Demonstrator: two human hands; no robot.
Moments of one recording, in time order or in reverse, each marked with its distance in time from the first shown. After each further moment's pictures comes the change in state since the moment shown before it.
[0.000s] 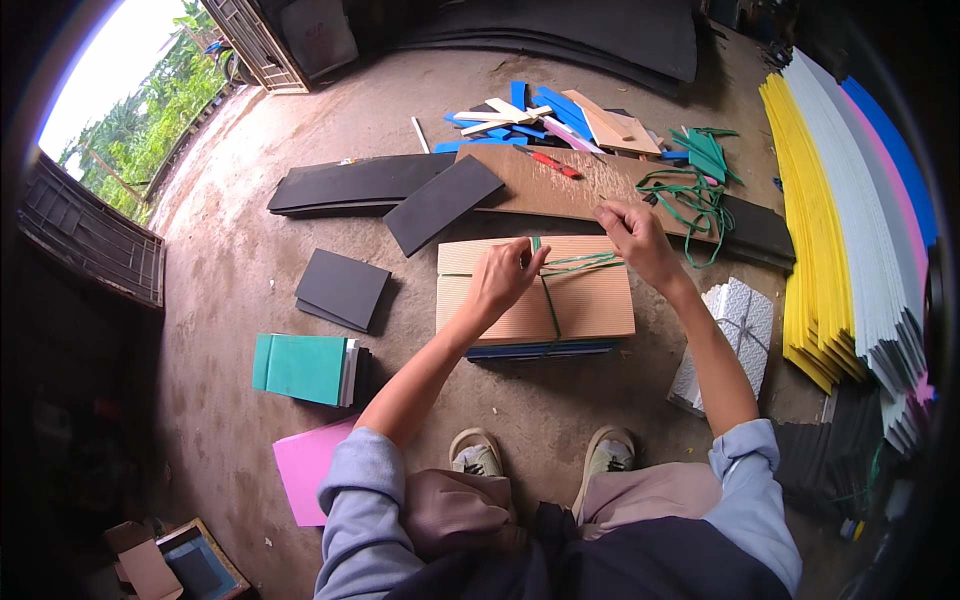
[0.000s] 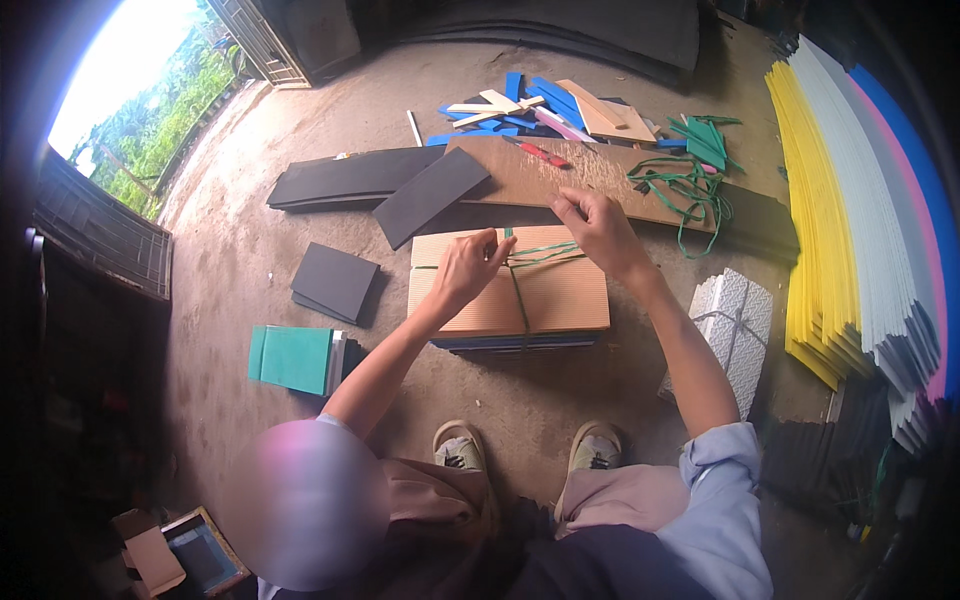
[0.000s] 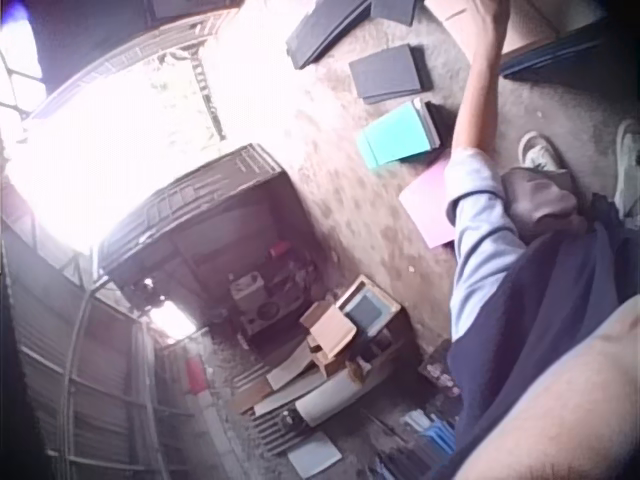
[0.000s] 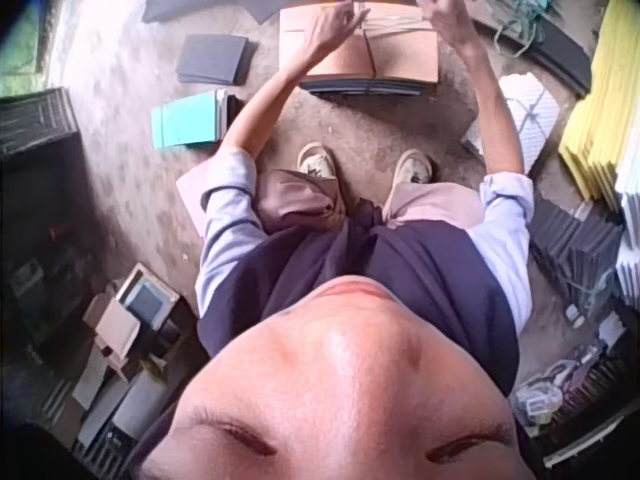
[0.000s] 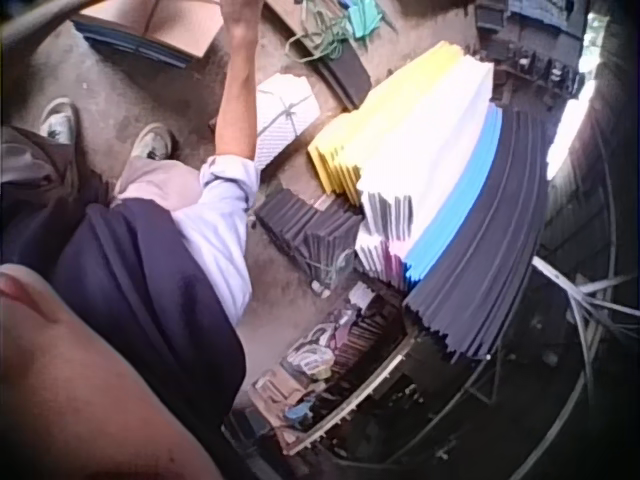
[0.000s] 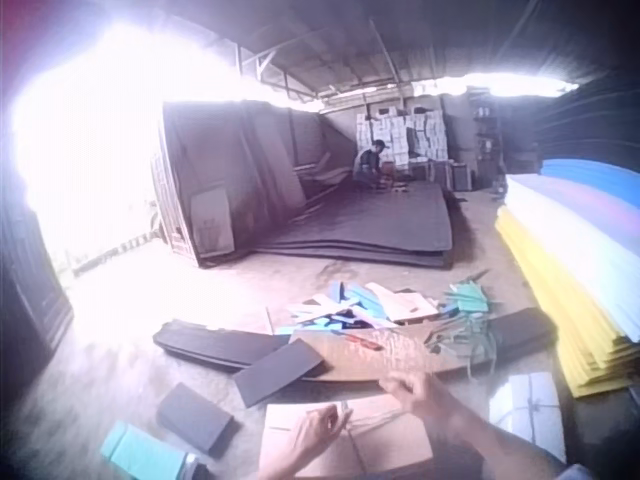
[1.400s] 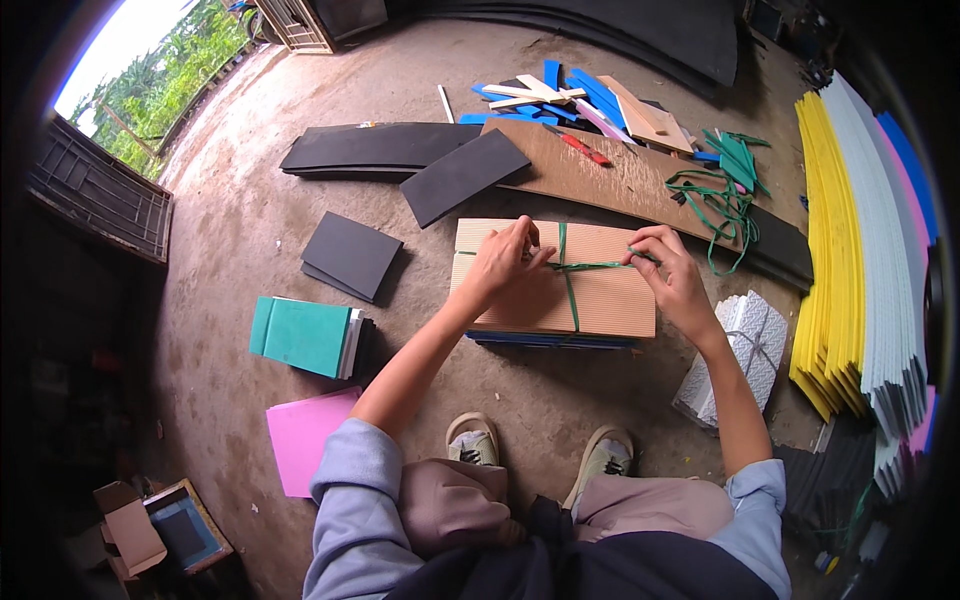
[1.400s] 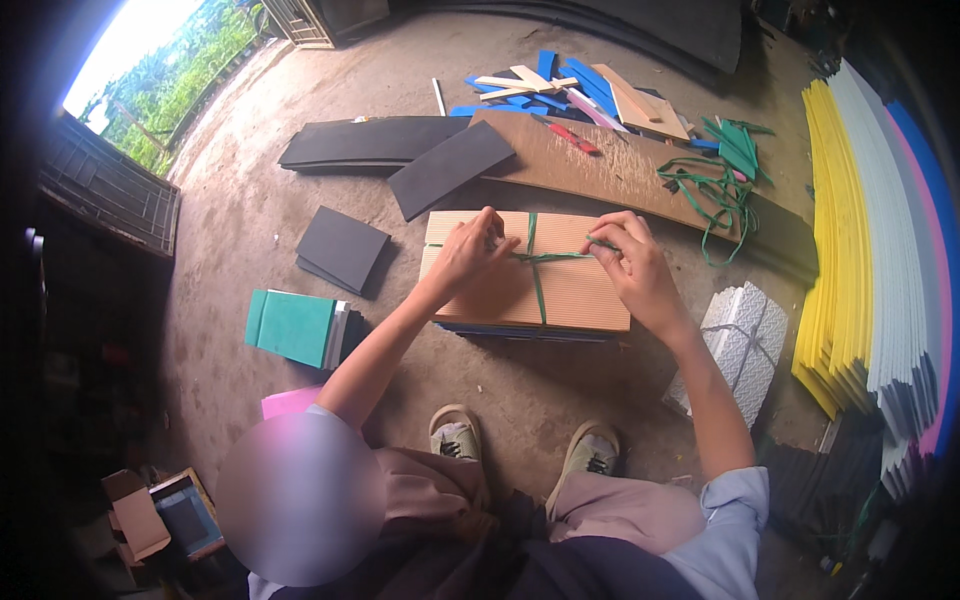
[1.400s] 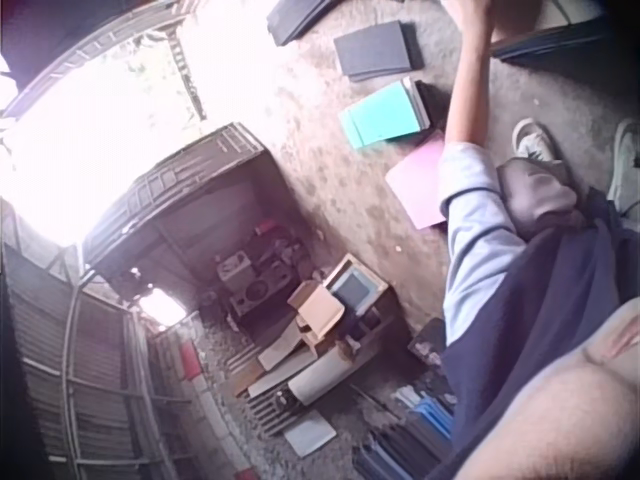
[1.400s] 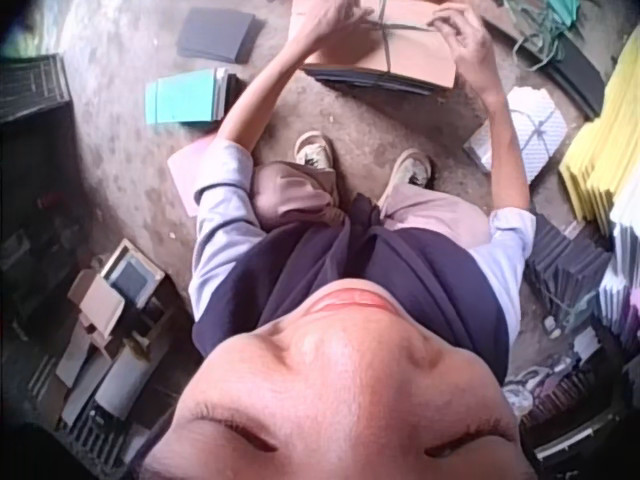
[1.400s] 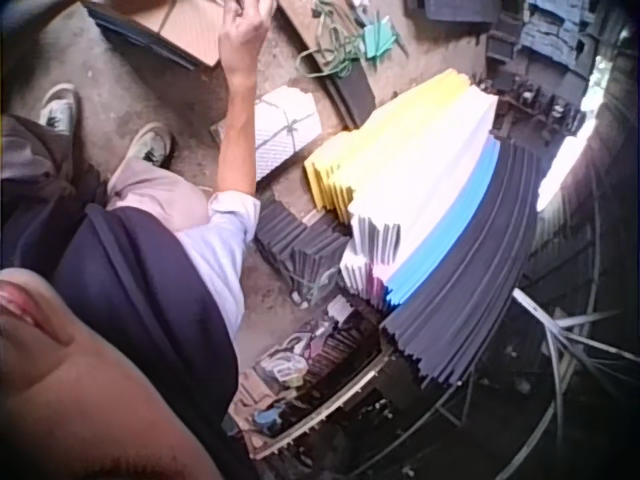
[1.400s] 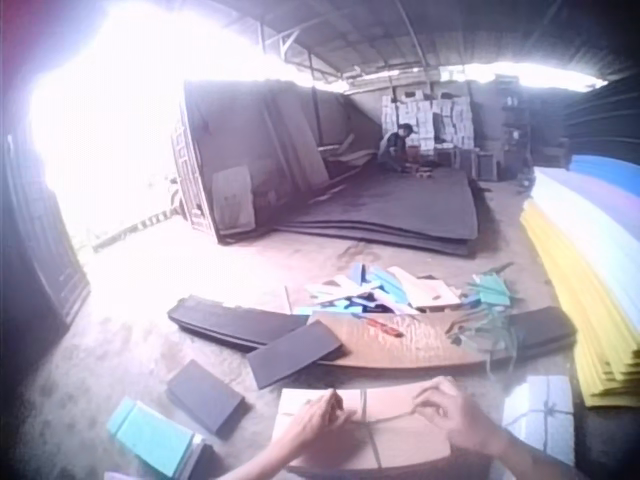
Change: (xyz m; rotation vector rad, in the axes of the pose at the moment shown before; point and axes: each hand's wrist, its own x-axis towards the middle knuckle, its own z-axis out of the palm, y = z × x) left_hand -0.009 -0.038 -0.007 -0.039 -0.027 0.040; right_hand -0.032 0.016 0.002 -0.360 -0.049 -0.212
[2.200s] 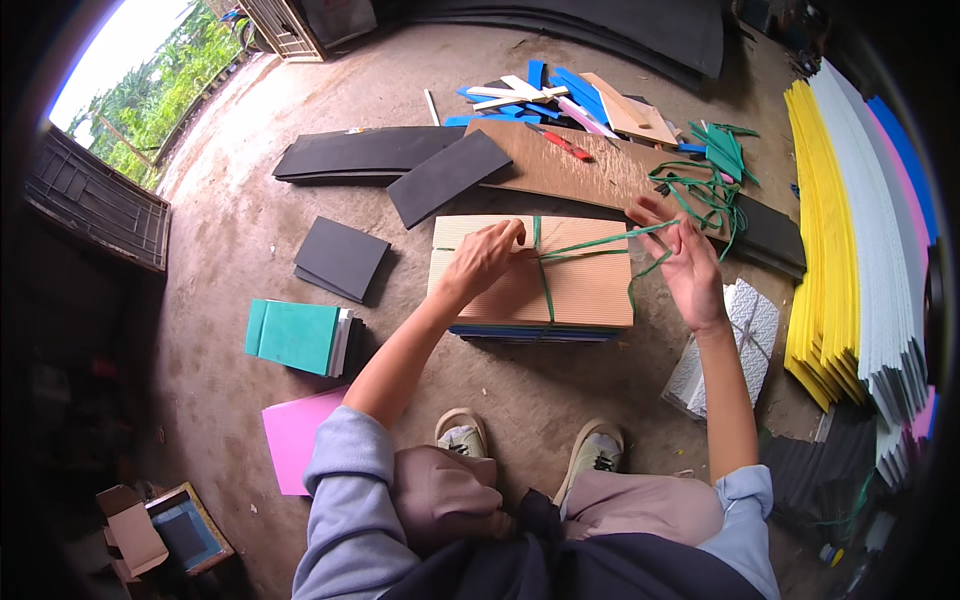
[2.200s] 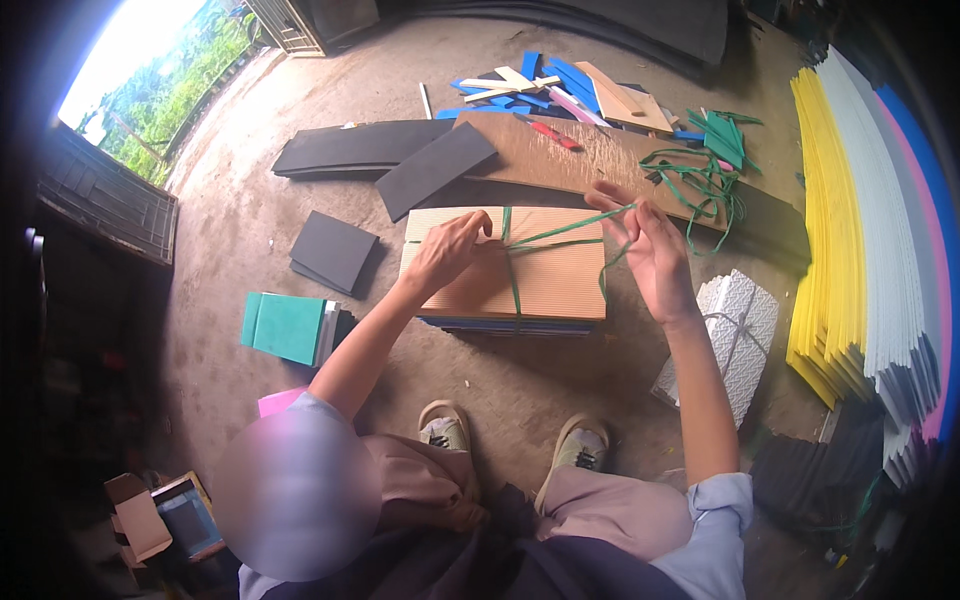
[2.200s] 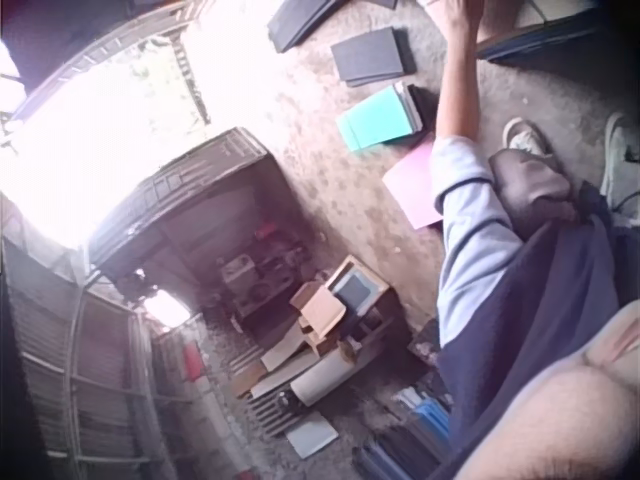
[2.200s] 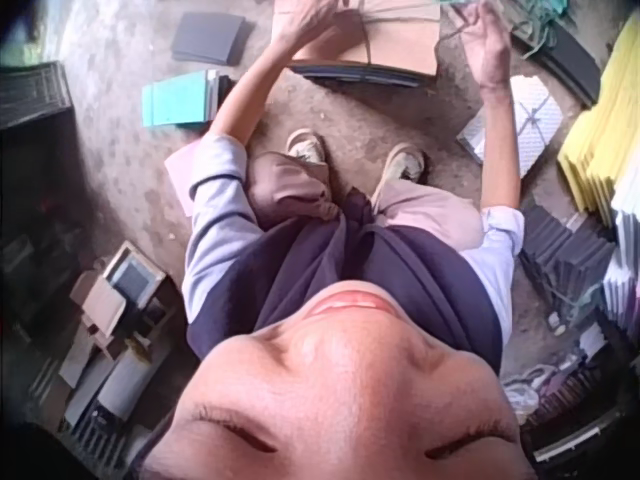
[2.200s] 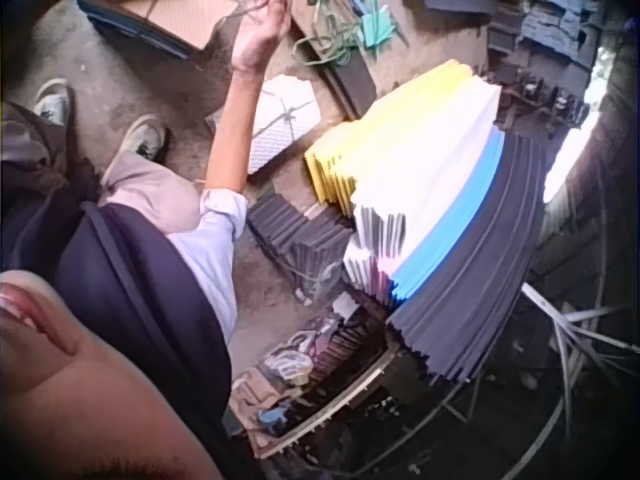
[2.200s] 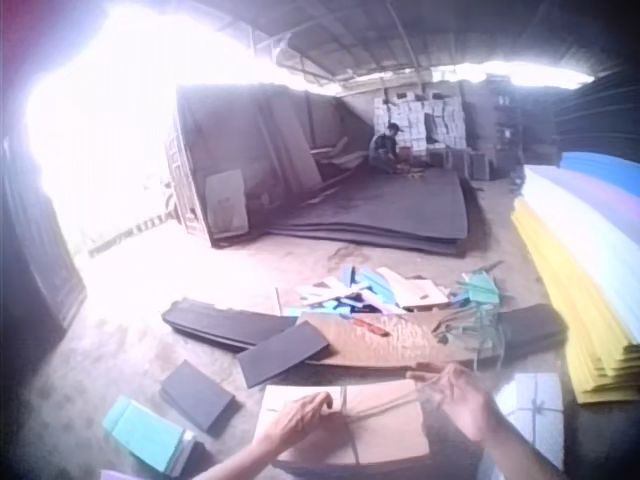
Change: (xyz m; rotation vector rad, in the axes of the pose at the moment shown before) left_hand 0.002 0.014 0.005 0.211 0.057 0.279; right_hand -0.013 -0.005 -0.028 0.947 0.258 0.249
